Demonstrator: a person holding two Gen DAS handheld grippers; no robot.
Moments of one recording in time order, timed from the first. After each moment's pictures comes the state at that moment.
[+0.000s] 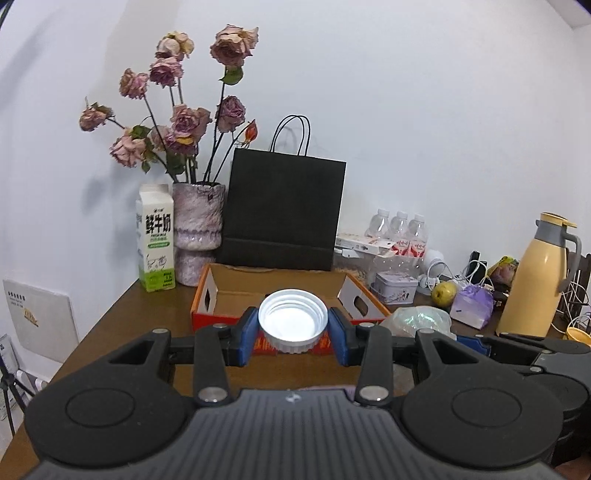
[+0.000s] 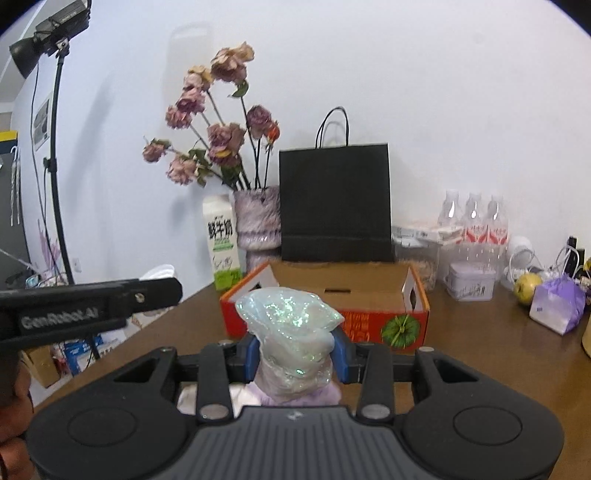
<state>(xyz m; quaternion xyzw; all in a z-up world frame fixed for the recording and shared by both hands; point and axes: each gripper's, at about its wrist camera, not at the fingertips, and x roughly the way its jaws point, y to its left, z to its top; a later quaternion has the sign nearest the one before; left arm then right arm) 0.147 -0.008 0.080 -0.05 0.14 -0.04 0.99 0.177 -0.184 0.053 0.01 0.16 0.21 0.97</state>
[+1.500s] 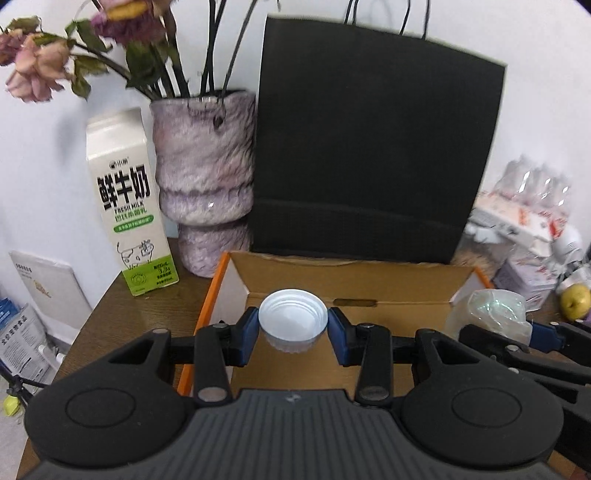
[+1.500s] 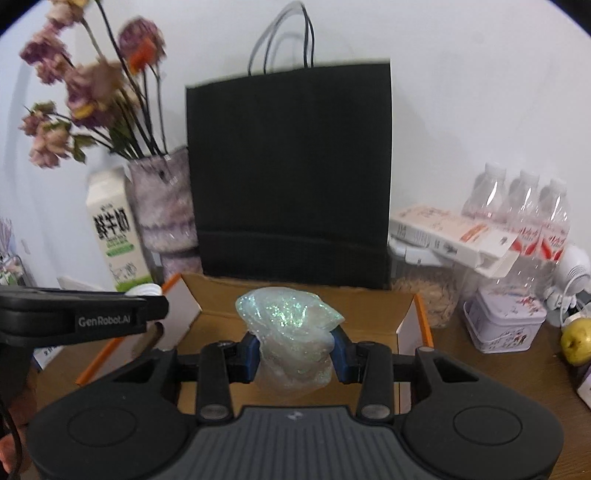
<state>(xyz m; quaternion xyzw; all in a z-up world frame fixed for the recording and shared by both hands) 0.473 0.021 0.057 -0.04 0.32 0.06 0.95 0.487 -0.156 0.034 -0.02 0.29 0.18 0.94</state>
